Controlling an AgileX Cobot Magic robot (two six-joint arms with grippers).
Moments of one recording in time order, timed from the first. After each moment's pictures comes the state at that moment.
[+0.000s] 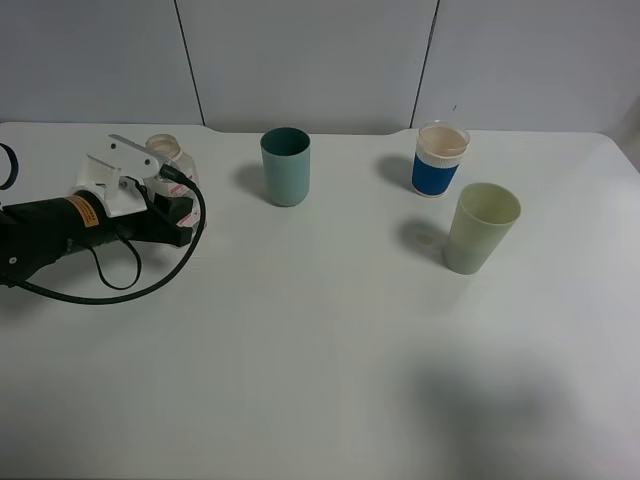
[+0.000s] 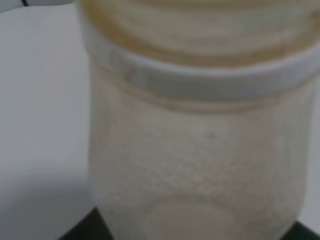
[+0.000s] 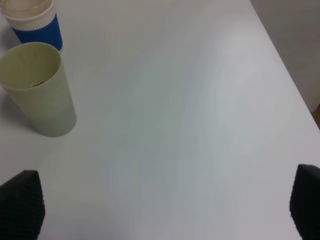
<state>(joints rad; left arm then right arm) -0.16 1.89 -0.50 0.34 -0.87 -0.05 -0.10 0.00 -0.51 -0.04 1.07 0.00</state>
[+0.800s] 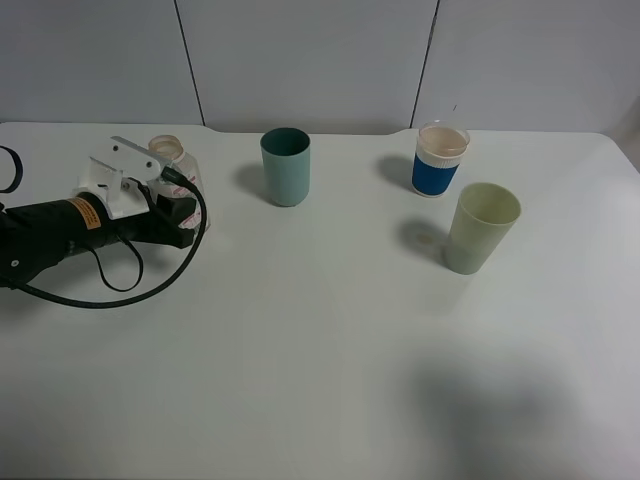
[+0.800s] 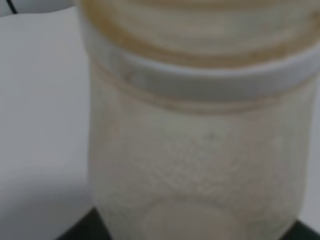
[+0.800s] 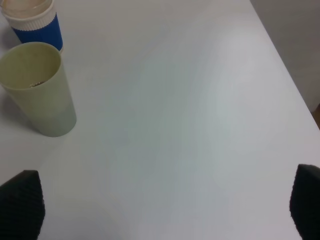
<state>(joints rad) -0.16 1.91 -0.50 0.36 -0.91 -0.05 -0.10 0.00 -0.51 -0.04 1.07 0.00</state>
